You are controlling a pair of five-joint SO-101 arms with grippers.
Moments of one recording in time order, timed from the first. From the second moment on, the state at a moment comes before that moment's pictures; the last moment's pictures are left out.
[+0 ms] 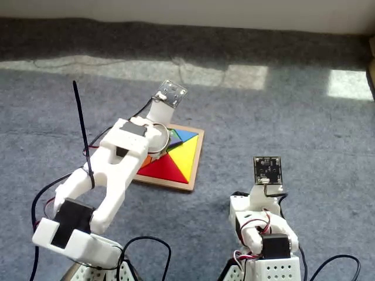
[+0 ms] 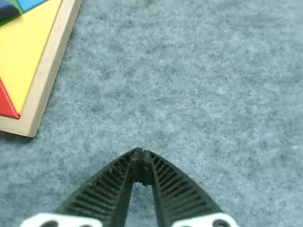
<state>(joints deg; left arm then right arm) 11.6 1.5 33.4 39.0 -7.4 -9.9 -104.2 96.0 67.2 0.0</state>
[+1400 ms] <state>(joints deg) 8.4 -6.4 36.4 45.0 -7.0 -9.9 -104.2 96.0 67.2 0.0</state>
